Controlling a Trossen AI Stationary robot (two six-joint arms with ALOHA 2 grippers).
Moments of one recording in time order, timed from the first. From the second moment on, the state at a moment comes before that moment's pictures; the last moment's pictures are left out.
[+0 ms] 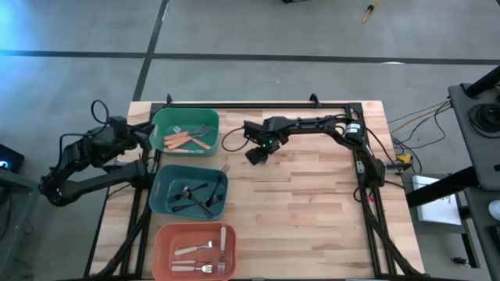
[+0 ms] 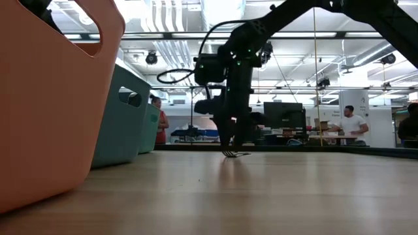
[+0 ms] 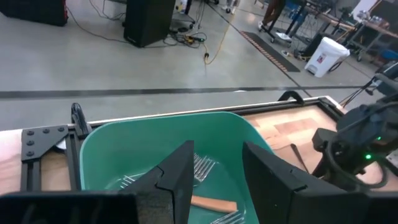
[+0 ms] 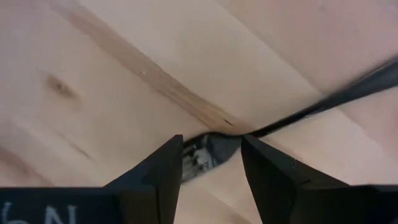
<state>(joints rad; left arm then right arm) 0.38 0.15 0.74 -0.98 -0.53 -0.57 -0.29 2.15 1.65 -0.88 -0.05 0.60</state>
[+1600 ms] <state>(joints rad) 0.38 0.15 1.29 -1.19 -0.60 -0.18 -0.25 2.16 1.61 -0.87 0.13 1.22</state>
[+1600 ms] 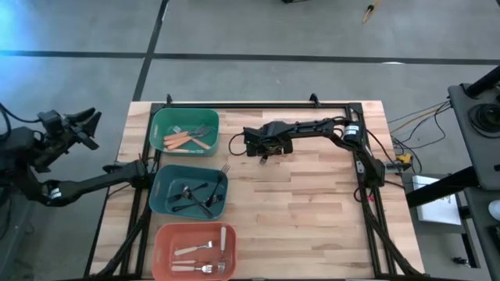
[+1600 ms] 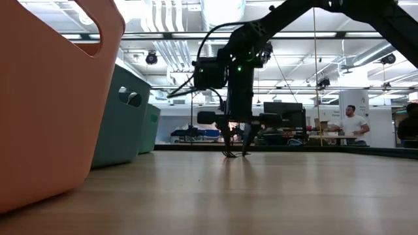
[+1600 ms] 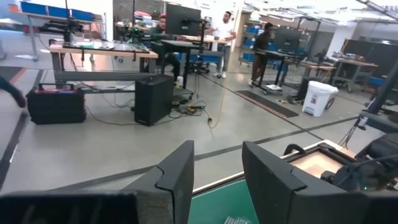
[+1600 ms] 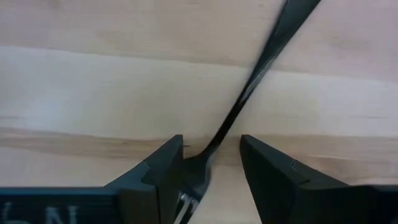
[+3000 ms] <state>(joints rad) 0.37 0.15 1.22 -1.23 -0.44 -0.39 -0.25 1.88 1.61 -0.68 0.07 0.89</state>
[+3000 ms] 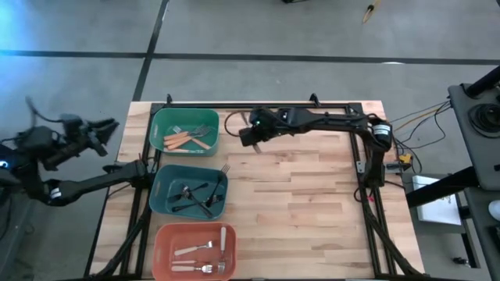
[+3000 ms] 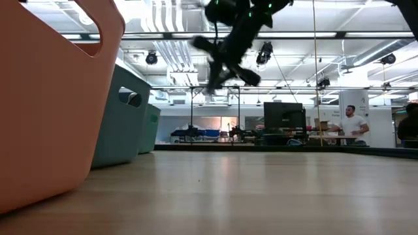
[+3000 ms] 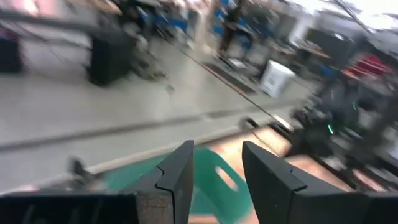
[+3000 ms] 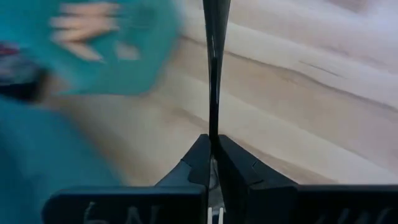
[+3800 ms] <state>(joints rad) 0.37 0.15 0.89 -0.90 -0.39 -0.53 -0.03 2.03 1.62 0.18 -0.19 0.48</state>
